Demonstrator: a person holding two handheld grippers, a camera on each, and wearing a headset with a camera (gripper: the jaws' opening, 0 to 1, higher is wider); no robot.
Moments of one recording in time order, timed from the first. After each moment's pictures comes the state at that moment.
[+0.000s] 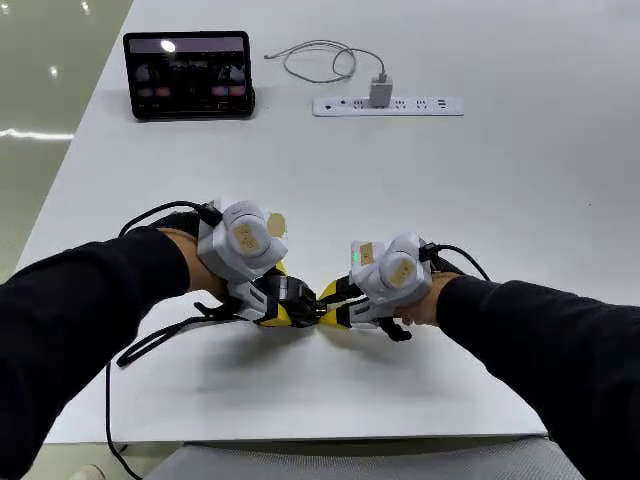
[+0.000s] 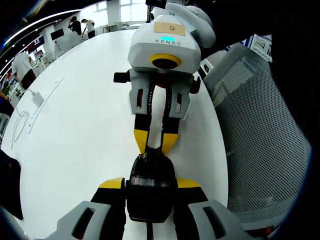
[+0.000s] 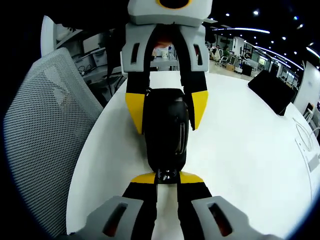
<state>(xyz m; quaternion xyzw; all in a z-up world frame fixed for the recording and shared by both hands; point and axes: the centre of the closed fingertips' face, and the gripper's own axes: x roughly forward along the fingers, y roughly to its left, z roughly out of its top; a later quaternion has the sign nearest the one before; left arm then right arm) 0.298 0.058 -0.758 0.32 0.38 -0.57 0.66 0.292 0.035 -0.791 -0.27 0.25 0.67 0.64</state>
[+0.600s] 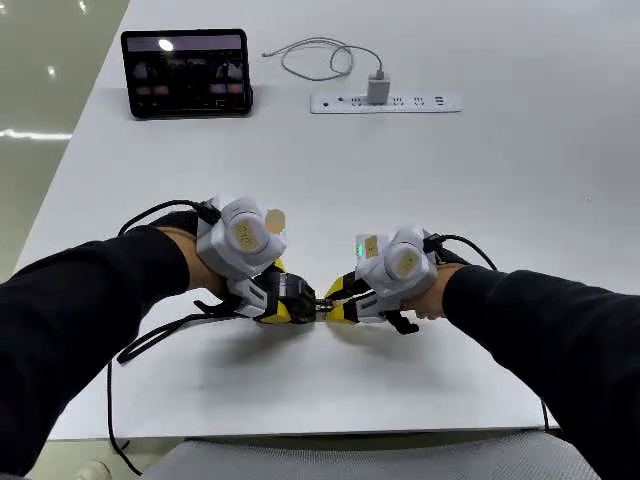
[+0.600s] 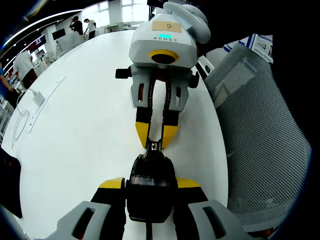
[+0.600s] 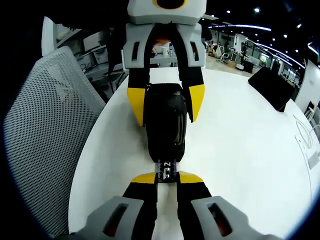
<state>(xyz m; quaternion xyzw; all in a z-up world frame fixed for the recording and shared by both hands) 0.295 0.056 -0.756 0.31 0.38 -0.57 0.66 0.292 0.018 -0.791 -0.28 0.27 0.67 0.63</state>
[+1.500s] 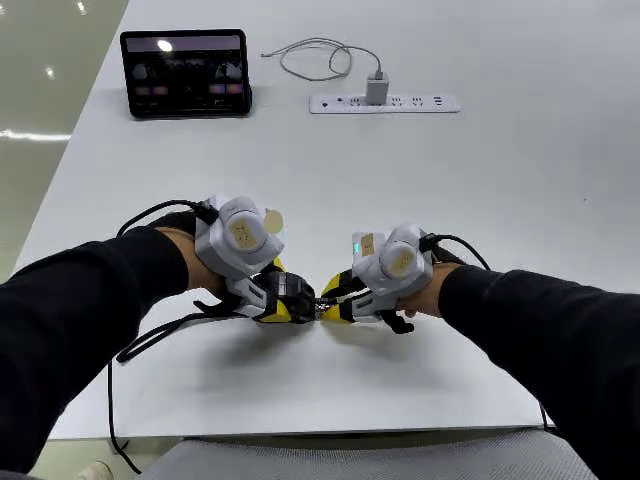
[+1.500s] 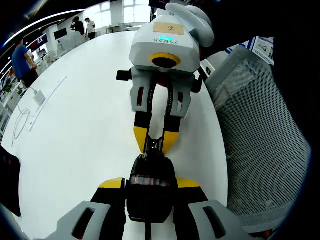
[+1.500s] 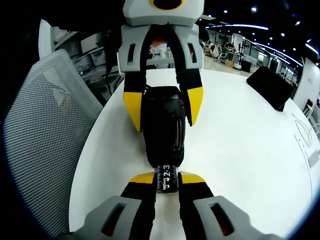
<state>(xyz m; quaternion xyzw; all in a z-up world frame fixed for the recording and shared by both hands) 0.295 0.056 -0.755 0.31 0.38 -0.57 0.67 0.293 0.030 -0.793 -0.27 0.27 0.66 0.64</state>
